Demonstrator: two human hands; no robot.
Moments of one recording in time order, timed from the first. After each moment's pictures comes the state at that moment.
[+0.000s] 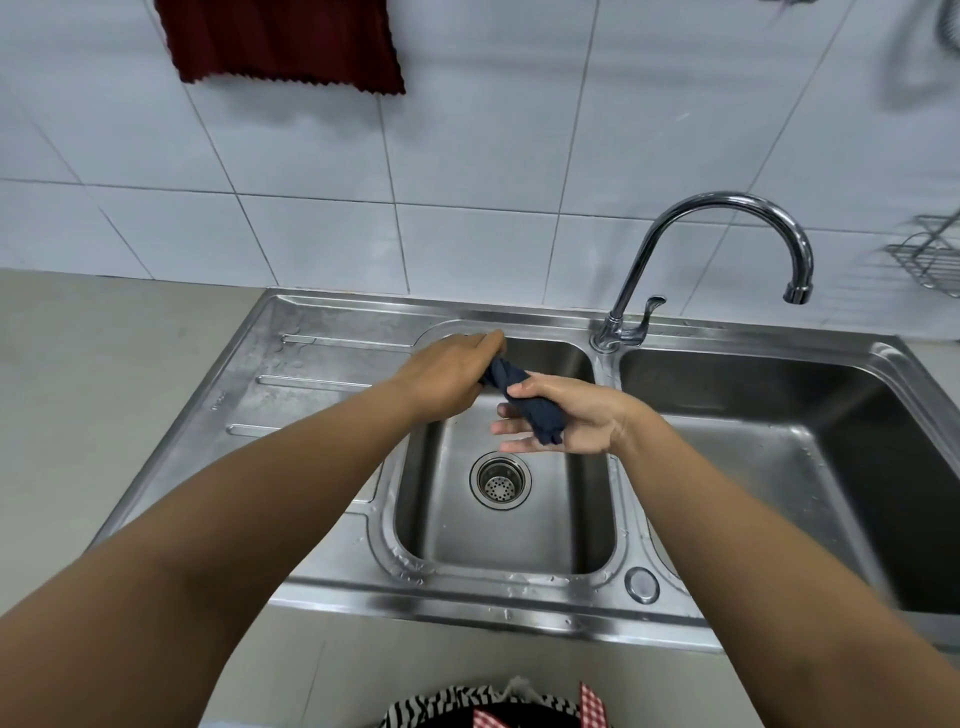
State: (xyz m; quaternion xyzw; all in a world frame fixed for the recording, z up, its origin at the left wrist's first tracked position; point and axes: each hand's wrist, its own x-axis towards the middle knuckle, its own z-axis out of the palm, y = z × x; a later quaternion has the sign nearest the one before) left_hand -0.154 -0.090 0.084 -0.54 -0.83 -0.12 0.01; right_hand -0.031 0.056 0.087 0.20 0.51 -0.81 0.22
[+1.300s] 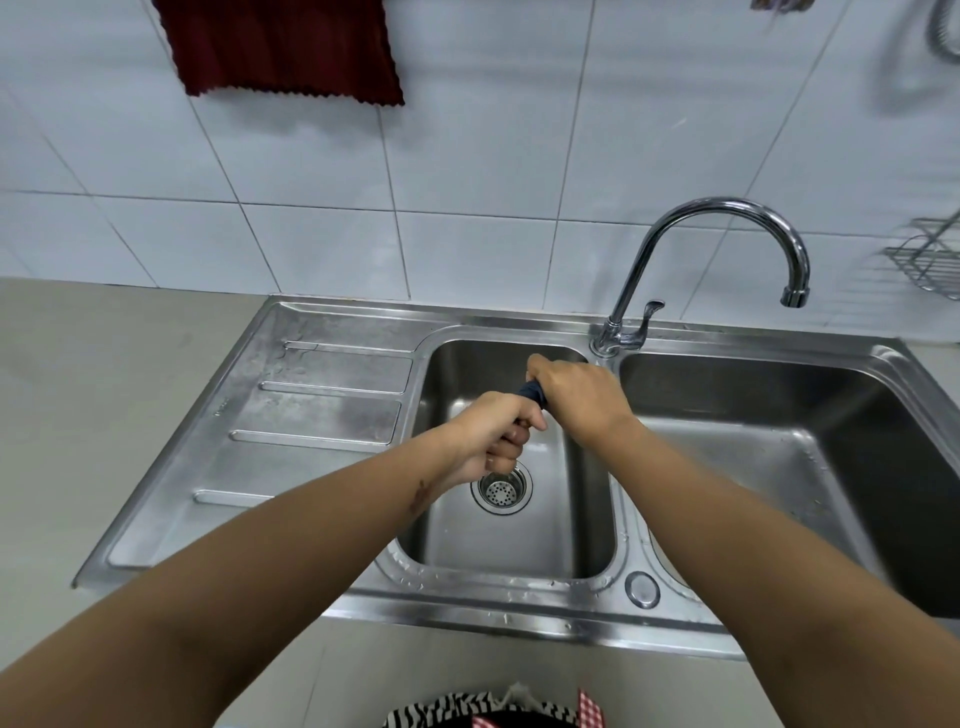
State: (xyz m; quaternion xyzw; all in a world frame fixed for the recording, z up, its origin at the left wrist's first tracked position) left_hand -0.081 -0.071 0.084 -0.07 -0.66 -0.55 -0.51; right_hand -0.035 0.065 0.077 0.07 1.00 0.01 -0.07
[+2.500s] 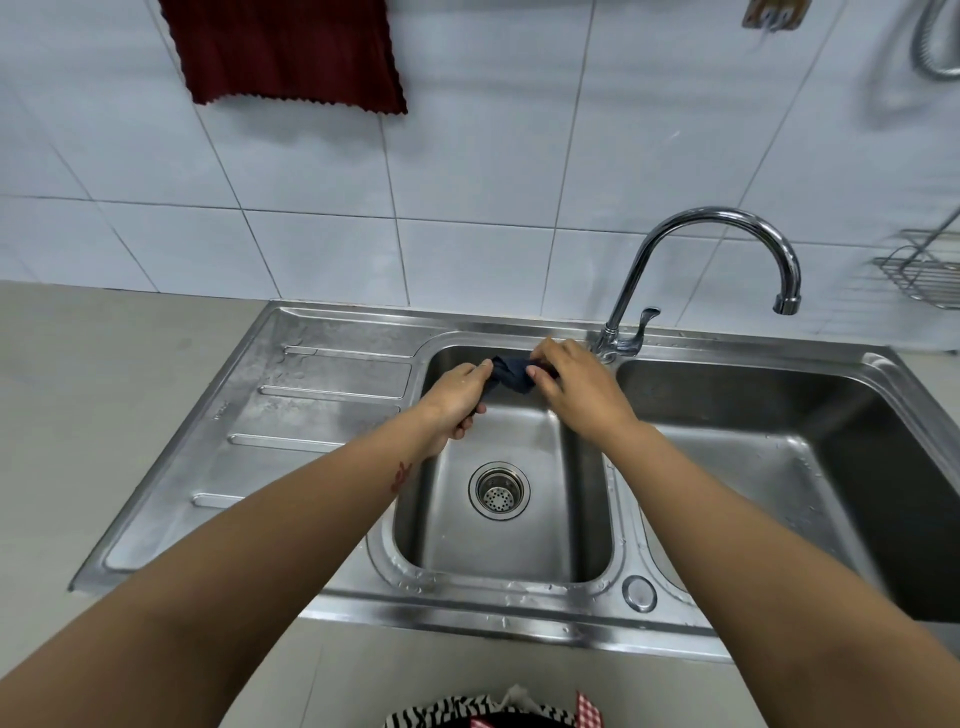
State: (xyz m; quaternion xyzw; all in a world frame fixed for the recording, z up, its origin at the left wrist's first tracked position) left_hand -0.121 -0.081 0.082 -0.10 -0.79 -0.49 -0.35; right_hand -0.039 0.078 0.075 0.13 0.97 -0.19 -0.11
